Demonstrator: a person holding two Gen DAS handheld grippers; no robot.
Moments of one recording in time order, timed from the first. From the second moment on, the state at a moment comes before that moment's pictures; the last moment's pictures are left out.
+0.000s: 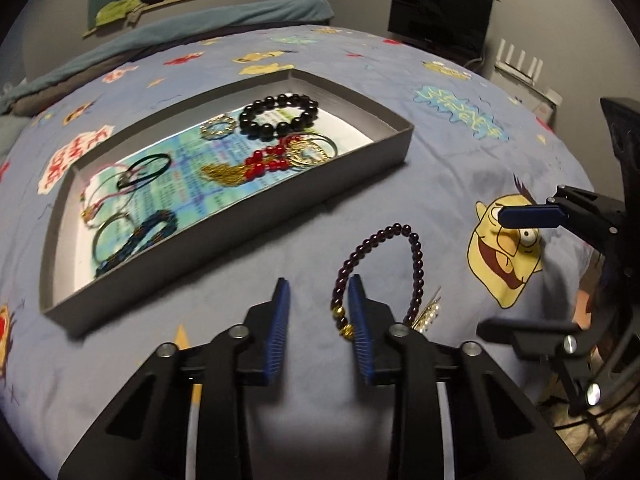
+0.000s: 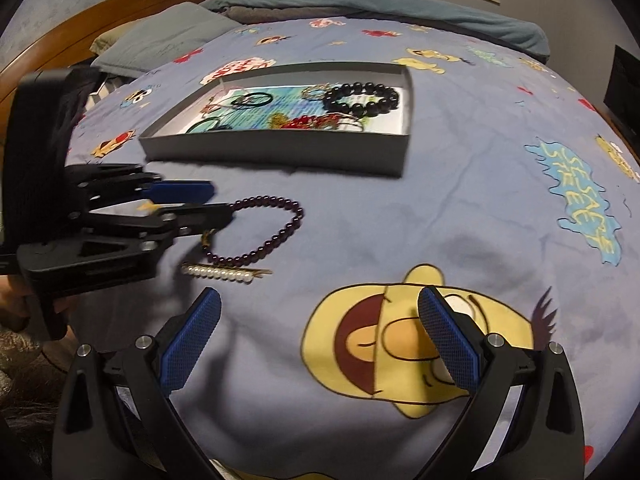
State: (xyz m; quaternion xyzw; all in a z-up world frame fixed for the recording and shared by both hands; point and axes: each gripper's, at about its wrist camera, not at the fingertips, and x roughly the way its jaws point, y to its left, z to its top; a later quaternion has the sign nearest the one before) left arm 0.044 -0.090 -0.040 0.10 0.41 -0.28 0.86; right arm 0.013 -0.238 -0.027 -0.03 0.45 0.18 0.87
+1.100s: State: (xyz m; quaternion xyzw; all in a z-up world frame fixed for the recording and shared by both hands) left arm 0.031 -0.017 -0.026 0.07 0.38 -0.25 0.89; right arm -0.003 -0.167 -0.048 -0.07 0.41 0.17 0.90
